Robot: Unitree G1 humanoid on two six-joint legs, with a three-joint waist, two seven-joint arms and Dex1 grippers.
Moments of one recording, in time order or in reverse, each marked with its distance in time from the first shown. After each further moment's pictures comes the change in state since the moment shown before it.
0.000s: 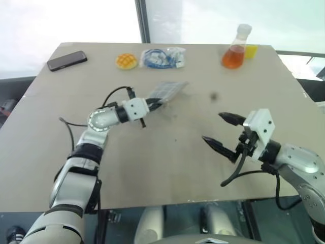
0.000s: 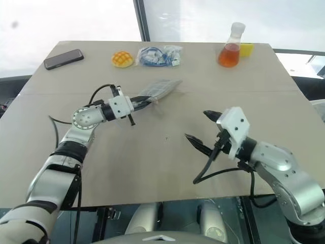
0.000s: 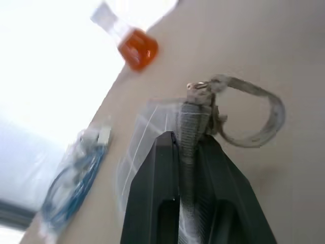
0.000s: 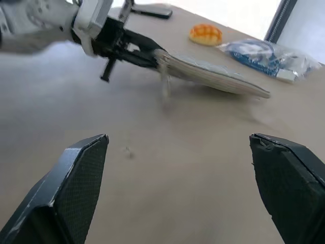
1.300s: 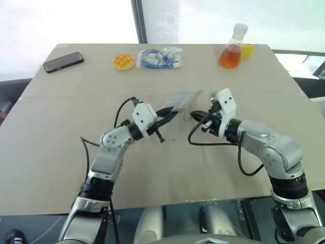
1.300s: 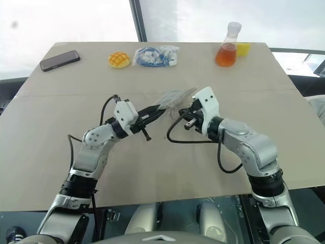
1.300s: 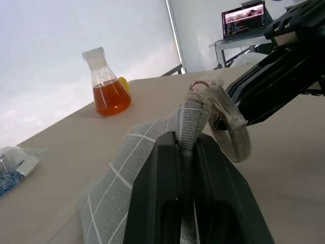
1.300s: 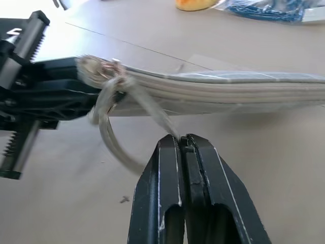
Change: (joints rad) left arm 0.359 -0.146 0.089 -0.703 -0.141 0.557 0.097; right arm -0.342 0.225 0.130 0.396 -0.048 0.225 -0.166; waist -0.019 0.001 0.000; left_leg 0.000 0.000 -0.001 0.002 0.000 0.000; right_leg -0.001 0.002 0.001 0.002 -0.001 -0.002
